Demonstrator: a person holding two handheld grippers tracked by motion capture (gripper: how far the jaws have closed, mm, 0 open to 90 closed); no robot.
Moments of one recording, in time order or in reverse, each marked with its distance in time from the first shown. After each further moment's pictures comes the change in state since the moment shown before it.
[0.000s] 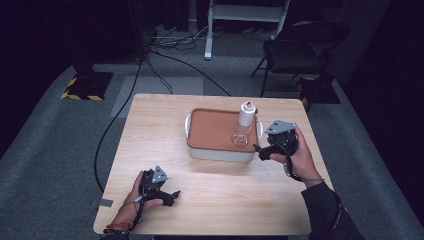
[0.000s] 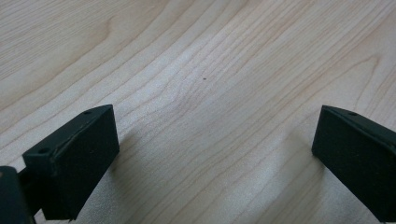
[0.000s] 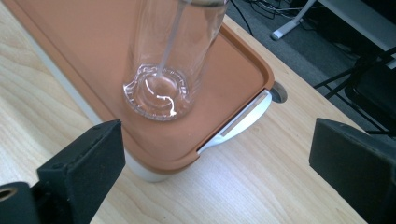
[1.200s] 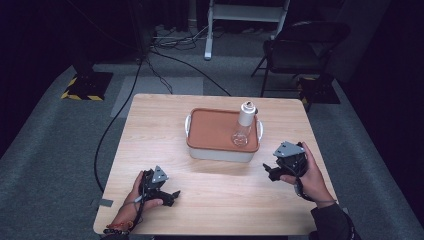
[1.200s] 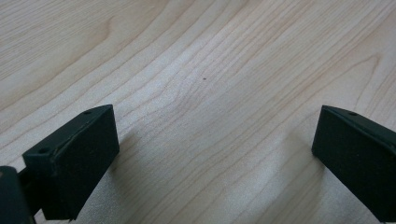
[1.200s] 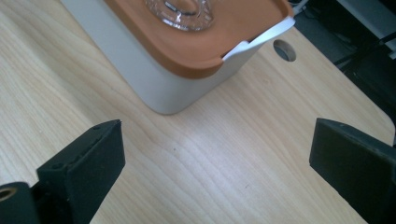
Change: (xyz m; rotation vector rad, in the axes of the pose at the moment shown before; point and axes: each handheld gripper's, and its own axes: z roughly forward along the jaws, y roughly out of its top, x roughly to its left) left arm 0.000 0.000 0.000 0.000 0.000 0.000; right arm 0.018 -0.059 -0.015 0.050 -0.012 -0.059
